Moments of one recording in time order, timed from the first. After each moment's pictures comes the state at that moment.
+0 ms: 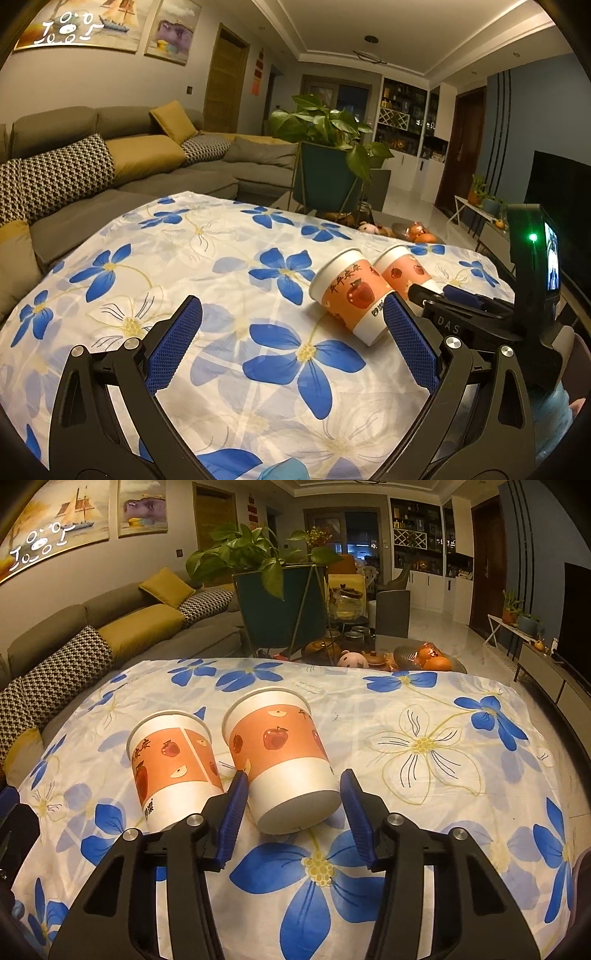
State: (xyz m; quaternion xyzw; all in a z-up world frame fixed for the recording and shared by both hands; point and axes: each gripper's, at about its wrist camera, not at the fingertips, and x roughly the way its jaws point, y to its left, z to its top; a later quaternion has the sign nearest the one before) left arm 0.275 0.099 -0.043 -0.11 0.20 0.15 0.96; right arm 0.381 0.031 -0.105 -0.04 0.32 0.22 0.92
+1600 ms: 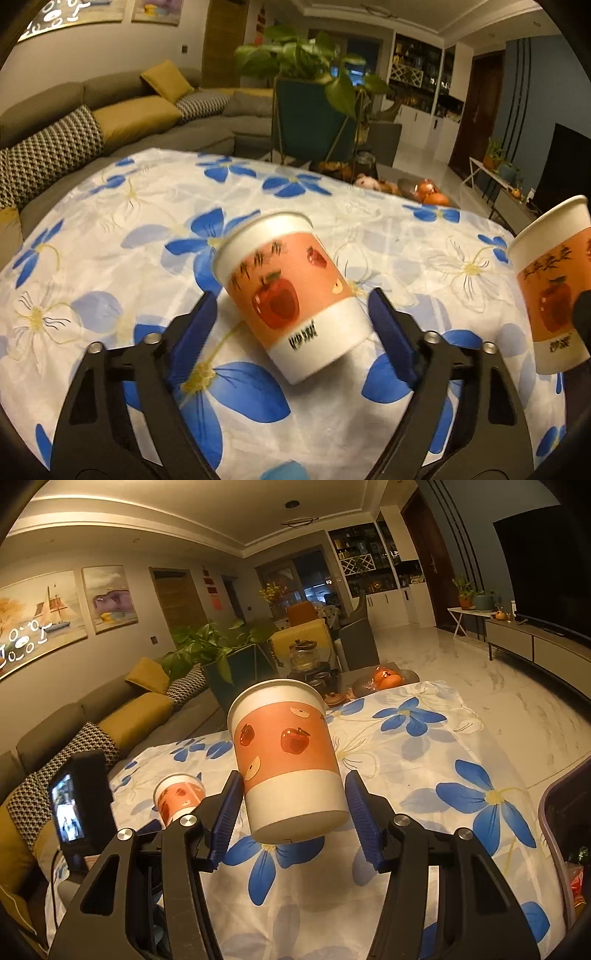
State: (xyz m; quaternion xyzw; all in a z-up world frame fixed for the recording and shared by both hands) left arm 0.381 0.055 -0.075 -0.12 0.31 0.16 0.93; right arm 0.326 -0.071 -0.074 0.12 0.24 0.19 0.94
